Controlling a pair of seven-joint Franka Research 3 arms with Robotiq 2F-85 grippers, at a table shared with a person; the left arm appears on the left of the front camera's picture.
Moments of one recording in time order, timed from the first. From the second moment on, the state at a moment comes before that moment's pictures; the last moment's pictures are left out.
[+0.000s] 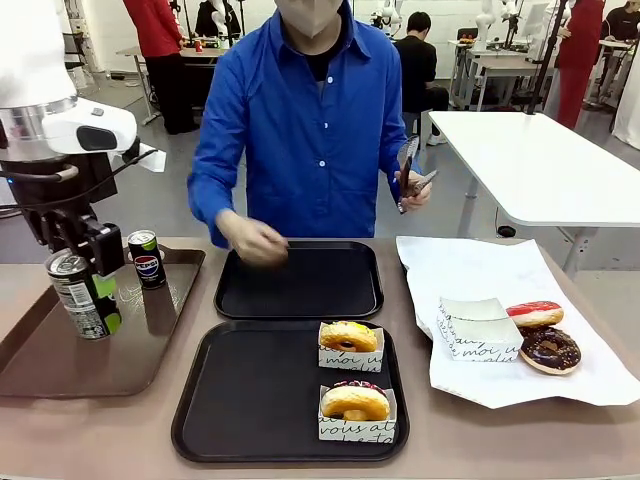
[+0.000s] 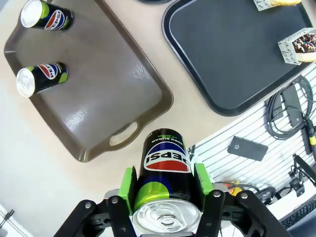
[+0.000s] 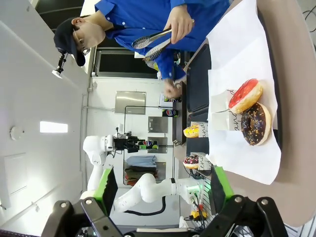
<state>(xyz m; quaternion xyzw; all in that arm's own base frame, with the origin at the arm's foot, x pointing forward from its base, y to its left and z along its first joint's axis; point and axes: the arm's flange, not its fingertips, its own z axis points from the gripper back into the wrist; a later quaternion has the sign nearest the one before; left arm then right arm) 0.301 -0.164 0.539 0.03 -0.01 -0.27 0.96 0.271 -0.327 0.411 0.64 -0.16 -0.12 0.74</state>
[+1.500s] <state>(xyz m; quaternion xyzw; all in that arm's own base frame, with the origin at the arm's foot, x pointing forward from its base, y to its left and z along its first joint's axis) 0.383 -0.356 0.478 0.01 -0.06 -0.32 0.95 0.271 -0.327 0.411 0.64 -0.16 -0.12 0.74</state>
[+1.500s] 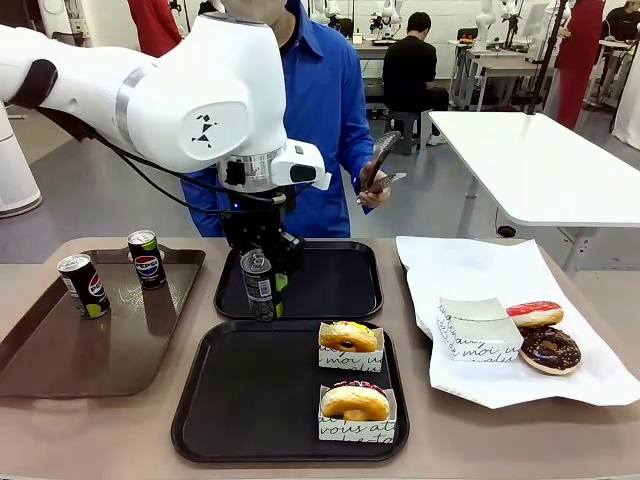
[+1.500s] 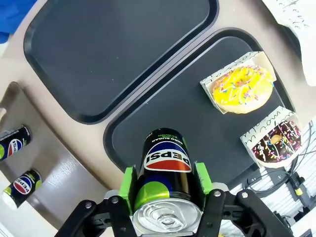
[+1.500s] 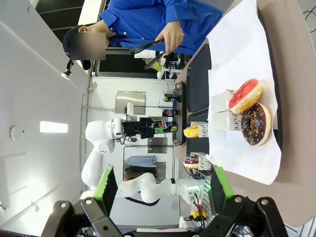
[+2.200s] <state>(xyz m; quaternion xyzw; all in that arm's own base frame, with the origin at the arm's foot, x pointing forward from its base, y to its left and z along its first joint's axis) 0.360 -0.362 0.413 0.02 -0.01 -0.34 0.94 0.271 -0.327 0.411 0.64 -0.16 -0.12 0.74</state>
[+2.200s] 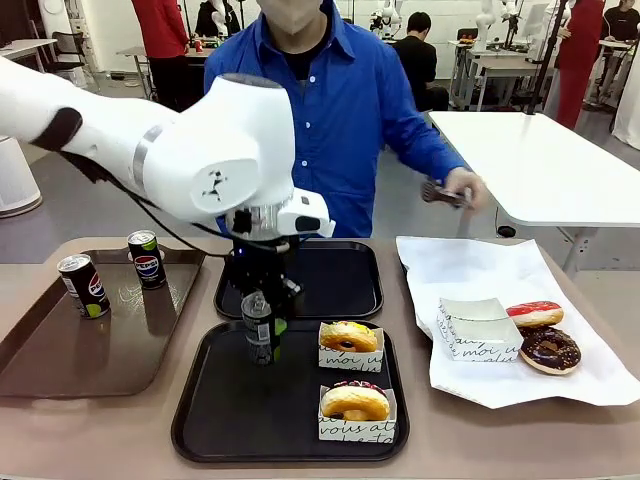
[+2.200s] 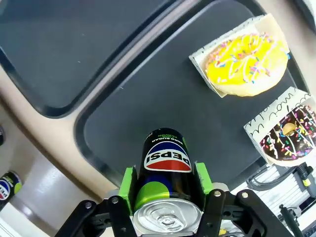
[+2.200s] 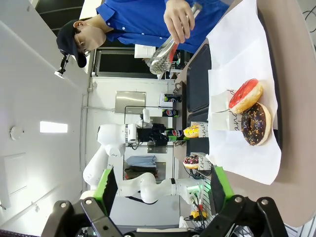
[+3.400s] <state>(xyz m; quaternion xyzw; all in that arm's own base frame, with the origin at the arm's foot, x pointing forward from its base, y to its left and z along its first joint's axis) 0.351 -0.359 0.400 0.01 -0.02 -0.34 0.94 0.271 -0.327 0.411 0.64 -0.16 -0.12 0.74</state>
